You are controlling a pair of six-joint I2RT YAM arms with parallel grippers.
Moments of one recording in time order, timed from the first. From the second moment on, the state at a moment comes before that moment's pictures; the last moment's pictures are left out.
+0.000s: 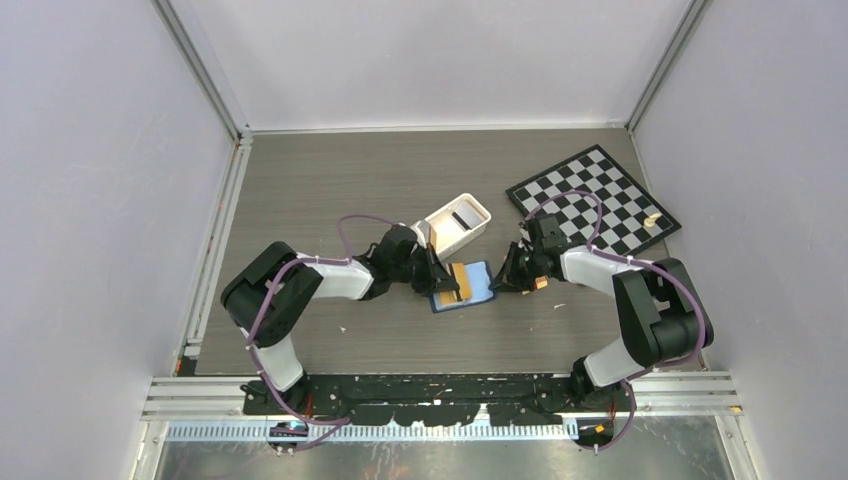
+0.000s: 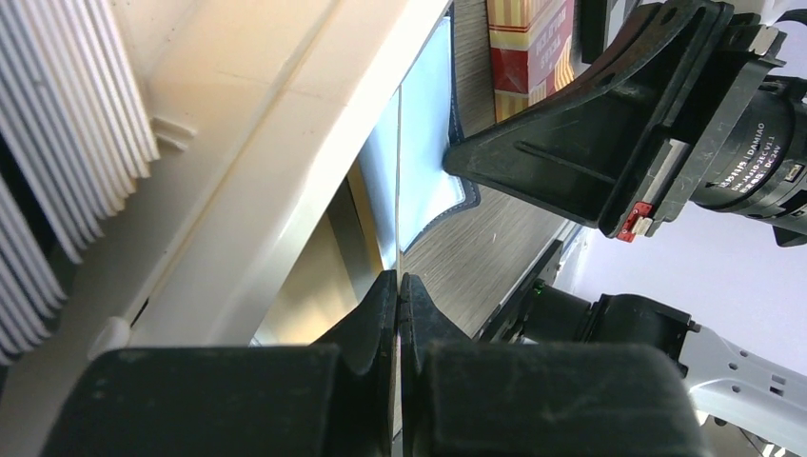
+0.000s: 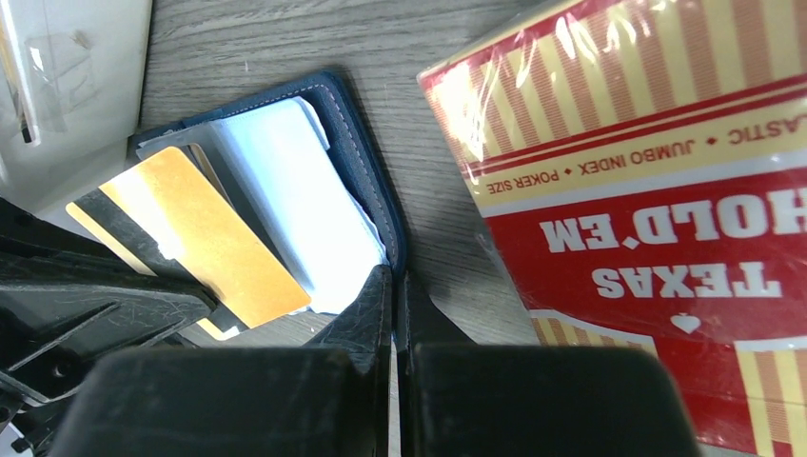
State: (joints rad) left arm -0.73 1.75 0.75 0.35 0.39 -1.04; right arm 0.28 1.52 0.66 -0.23 -0.39 0.62
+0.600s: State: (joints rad) left arm -0.79 1.66 0.70 0.25 0.29 -0.90; right arm 0.29 1.40 0.63 -0.34 -0.31 0.64
